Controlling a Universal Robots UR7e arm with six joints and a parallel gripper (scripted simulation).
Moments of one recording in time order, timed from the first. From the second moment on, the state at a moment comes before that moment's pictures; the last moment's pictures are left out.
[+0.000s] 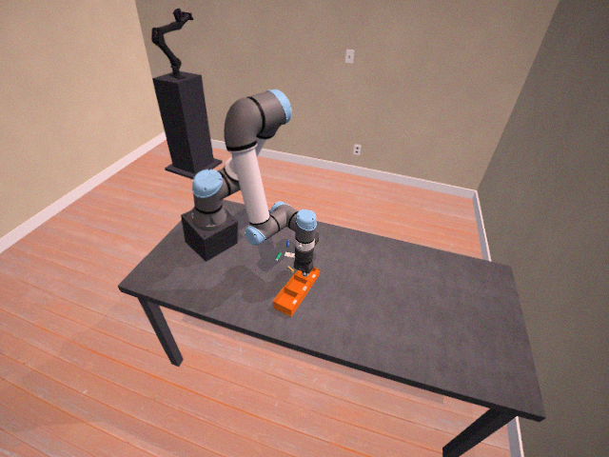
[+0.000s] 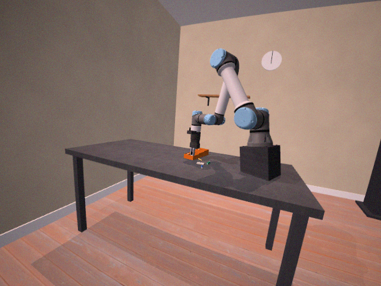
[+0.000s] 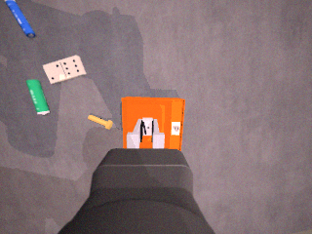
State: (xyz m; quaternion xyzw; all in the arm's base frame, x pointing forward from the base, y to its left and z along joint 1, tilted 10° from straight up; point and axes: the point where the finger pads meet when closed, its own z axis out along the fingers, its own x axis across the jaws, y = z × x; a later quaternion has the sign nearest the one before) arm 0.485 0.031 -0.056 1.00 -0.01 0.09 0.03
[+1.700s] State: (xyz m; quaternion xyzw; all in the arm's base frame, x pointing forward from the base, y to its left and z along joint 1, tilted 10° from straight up) arm 0.480 0.033 -0.026 1.00 -0.01 0.09 0.03
